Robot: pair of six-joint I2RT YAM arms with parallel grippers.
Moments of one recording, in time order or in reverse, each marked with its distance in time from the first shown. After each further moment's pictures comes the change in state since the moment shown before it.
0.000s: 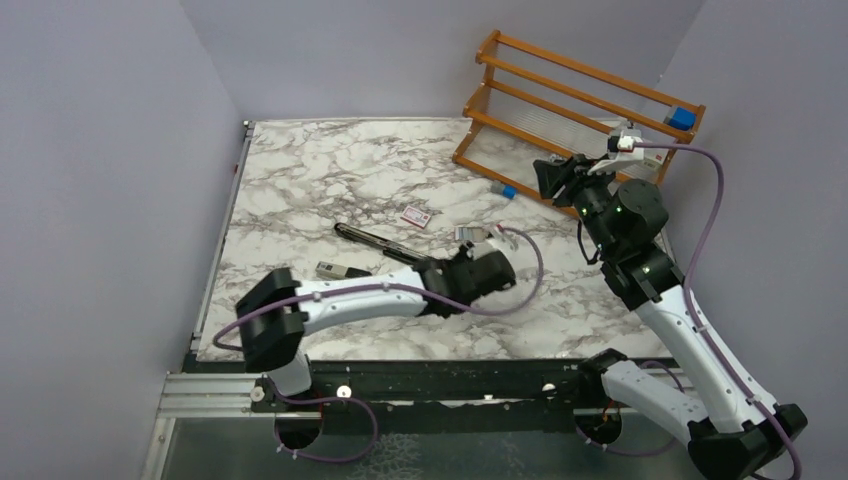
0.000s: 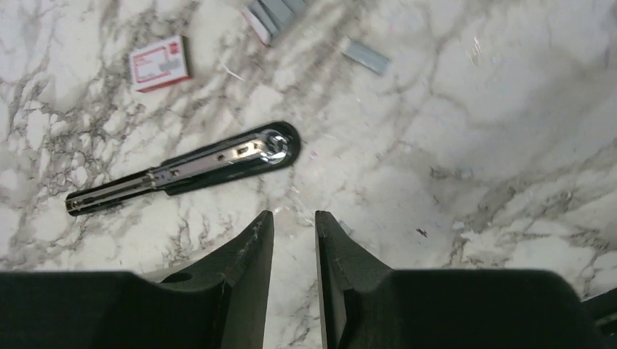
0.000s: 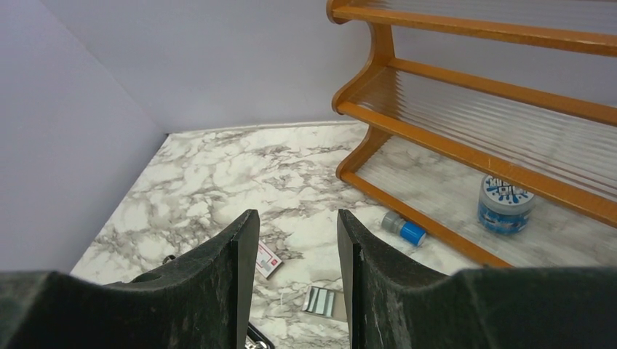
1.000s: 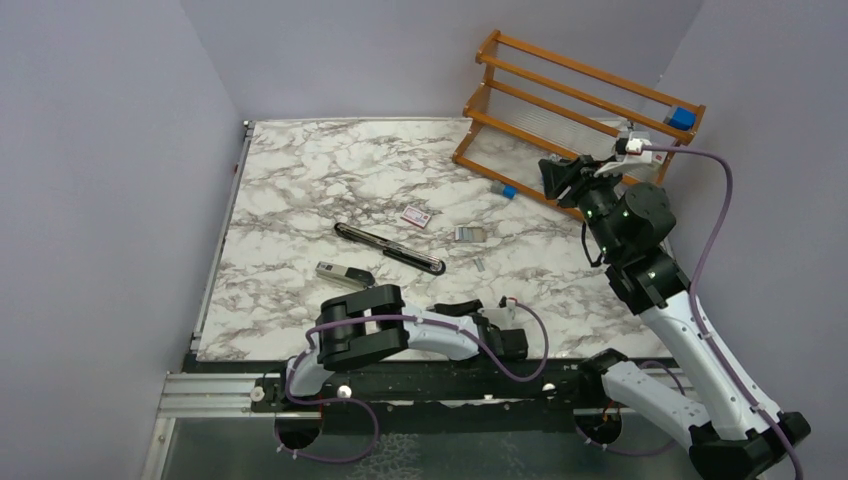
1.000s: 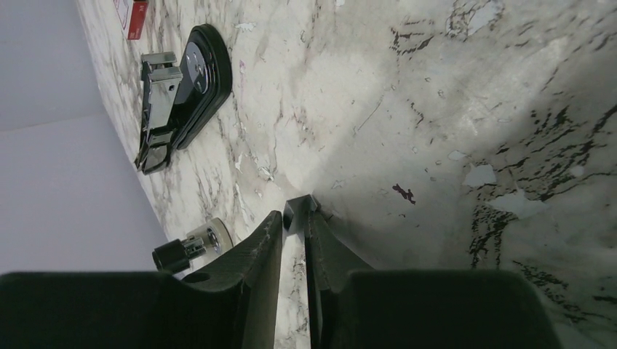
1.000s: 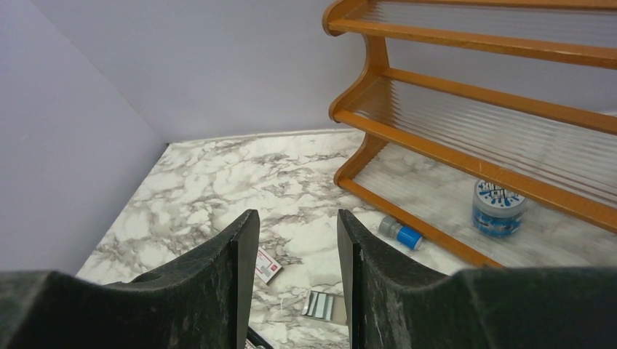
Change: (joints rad) left arm -0.139 0.324 -0.040 -0.100 -0.237 -0.030; right arm 0.000 -0.030 0.009 -0.014 0.019 0.000
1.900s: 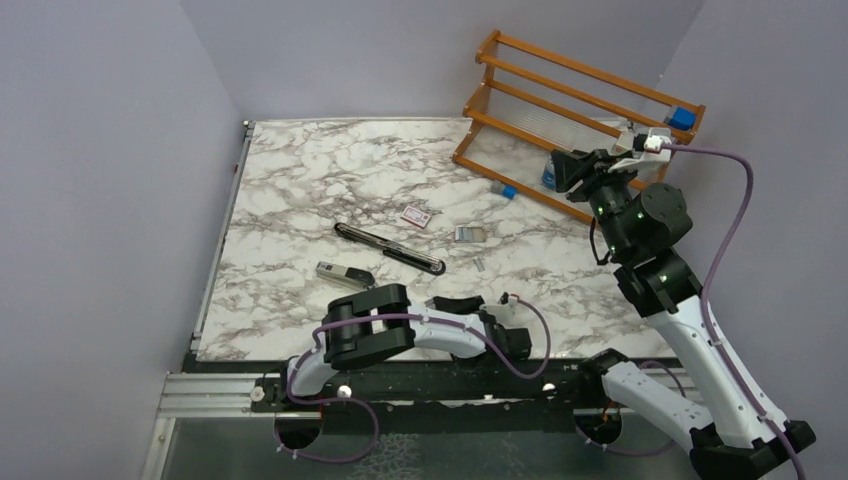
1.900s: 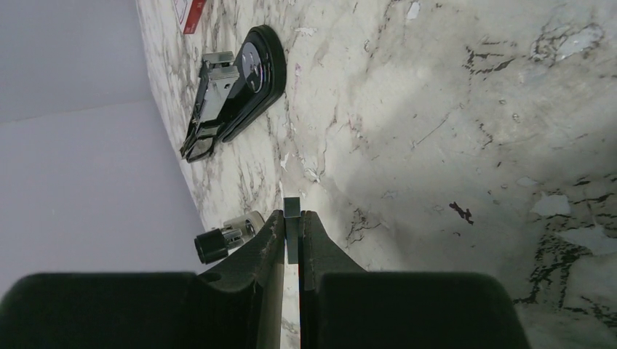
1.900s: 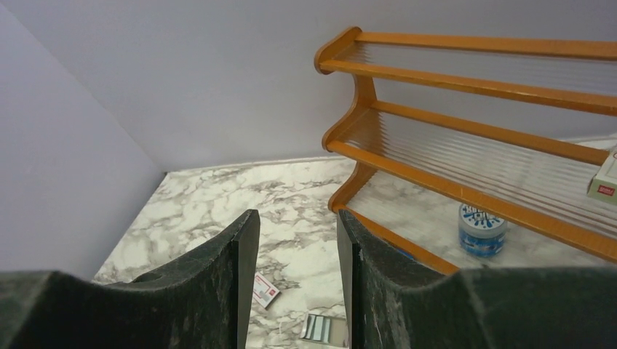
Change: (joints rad) left arm 0.006 0.030 0.069 -0.117 -0.114 -0.032; right arm 0.000 -0.024 0.056 -0.012 0.056 -0.015
